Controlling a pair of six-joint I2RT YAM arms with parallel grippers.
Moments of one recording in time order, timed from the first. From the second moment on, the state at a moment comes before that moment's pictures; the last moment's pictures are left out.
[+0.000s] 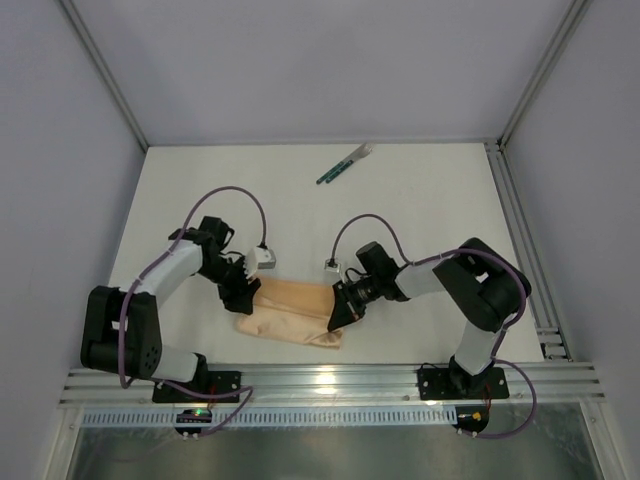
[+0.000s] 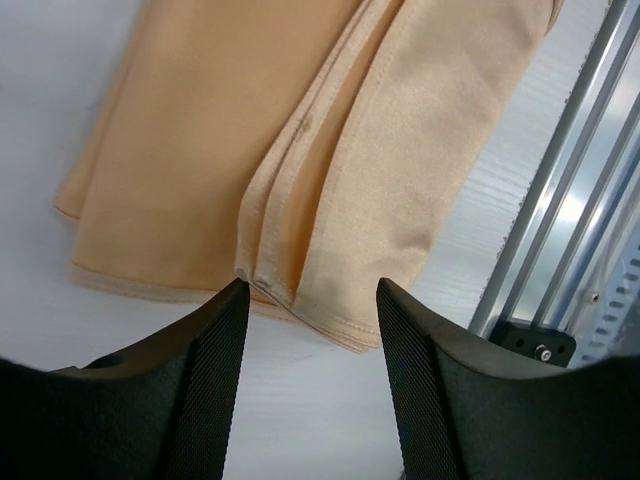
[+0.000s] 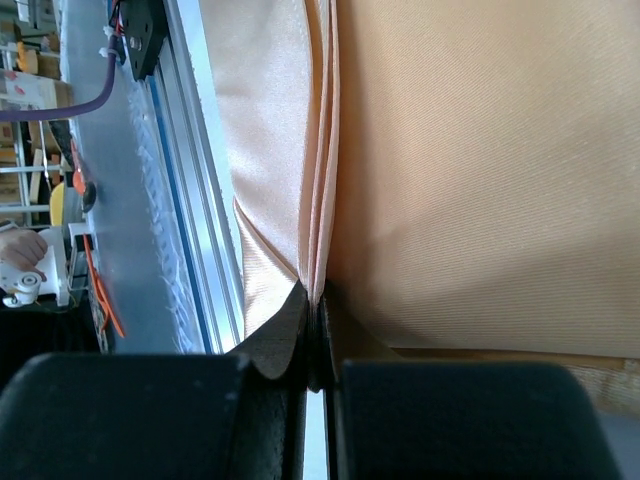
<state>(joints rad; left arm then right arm) -0.19 1.43 0.85 -0.97 0.62 0.97 0.66 1.78 0.63 0.22 -0.96 0.23</state>
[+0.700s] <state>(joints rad) -0.19 1.47 0.90 -0.58 0.42 0.60 0.70 1.78 0.77 -0.05 -0.91 0.00</state>
